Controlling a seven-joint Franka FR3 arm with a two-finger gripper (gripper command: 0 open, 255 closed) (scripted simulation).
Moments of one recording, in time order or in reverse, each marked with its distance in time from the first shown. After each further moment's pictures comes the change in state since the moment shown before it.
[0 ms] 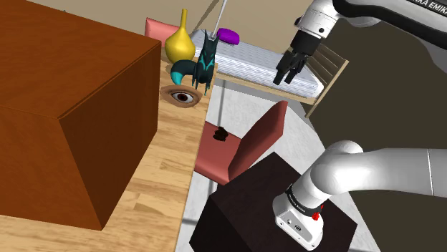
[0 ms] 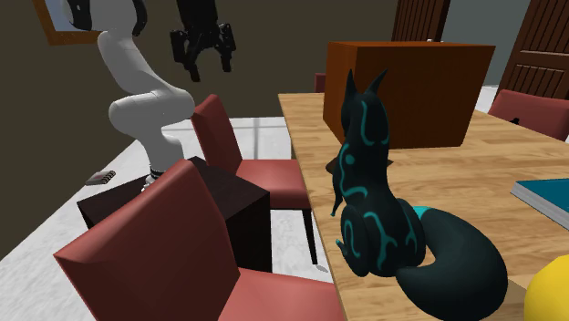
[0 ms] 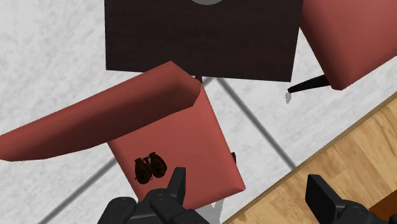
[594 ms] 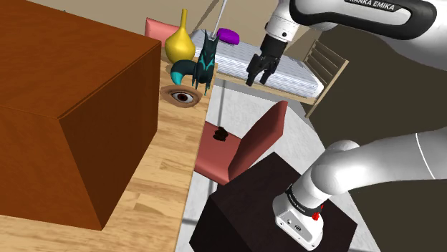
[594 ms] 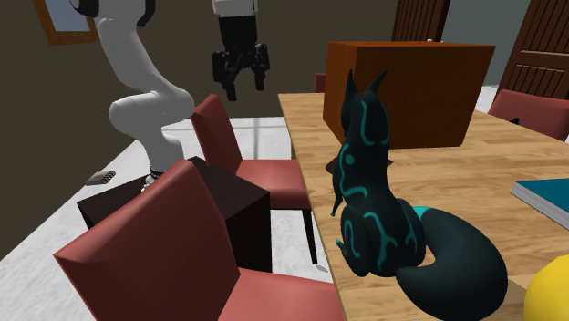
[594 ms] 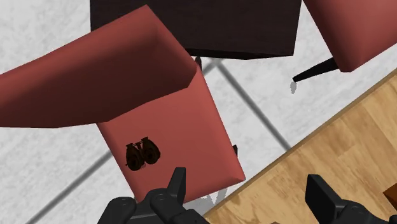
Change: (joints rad) arm 0.017 0.212 0.083 0.036 0.018 0.173 0.065
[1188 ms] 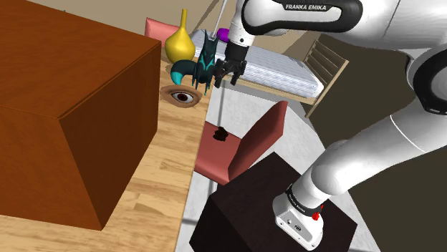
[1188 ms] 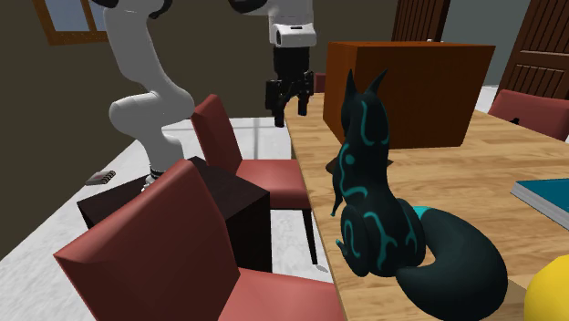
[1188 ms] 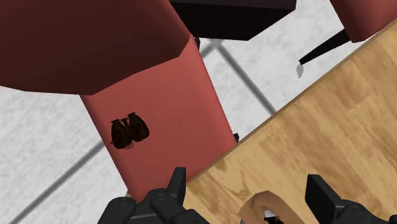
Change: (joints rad) arm 0.013 0.326 0.095 0.147 -0.030 0.172 0.102
